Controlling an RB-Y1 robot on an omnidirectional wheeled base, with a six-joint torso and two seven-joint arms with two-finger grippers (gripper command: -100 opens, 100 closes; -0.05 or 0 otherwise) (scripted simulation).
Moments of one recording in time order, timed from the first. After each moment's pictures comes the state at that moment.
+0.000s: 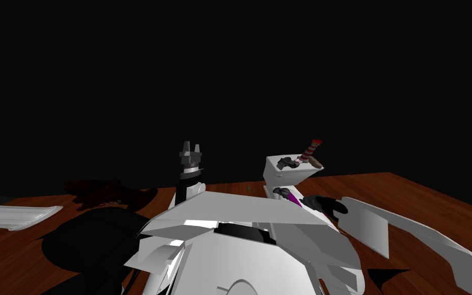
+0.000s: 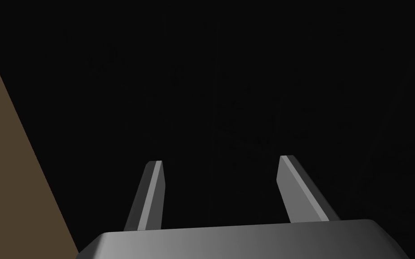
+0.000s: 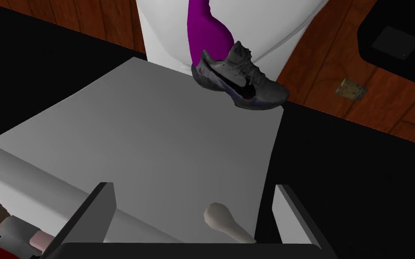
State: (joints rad) left arm 0.54 0.02 0.06 -2.36 0.11 -0.46 0.07; right arm 0.66 -1.42 0.23 -2.15 -0.32 0.86 0.94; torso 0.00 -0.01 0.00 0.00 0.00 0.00
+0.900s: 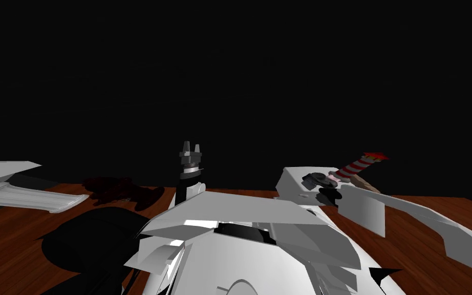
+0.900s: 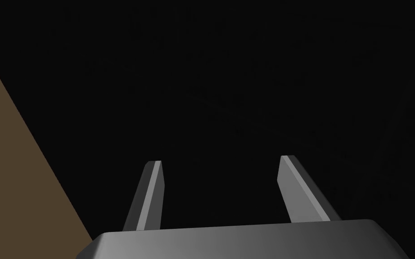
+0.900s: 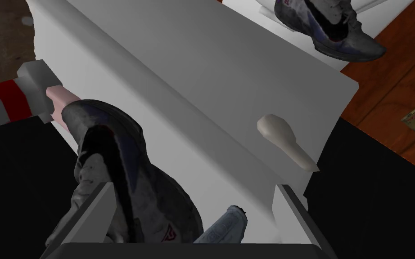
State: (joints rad) left arm 0.54 0.02 0.06 -2.36 0.11 -0.46 0.07; right arm 0.57 -1.54 0.22 -2.12 -0.33 1.09 1.09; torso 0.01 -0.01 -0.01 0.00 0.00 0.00
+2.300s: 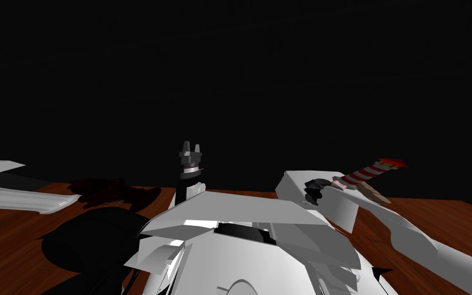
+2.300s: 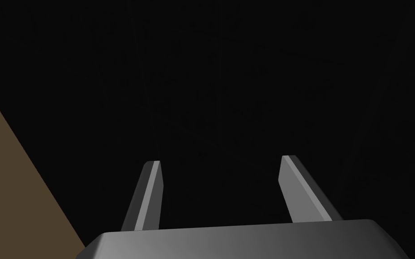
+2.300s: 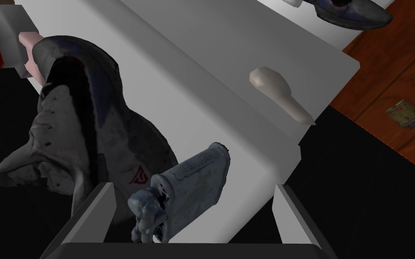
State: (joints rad) left arm 0.54 0.02 0.06 -2.36 0.11 -0.46 0.07; right arm 0.46 -1.31 0.29 -2.24 -0.19 1.33 1.20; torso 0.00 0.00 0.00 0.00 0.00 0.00
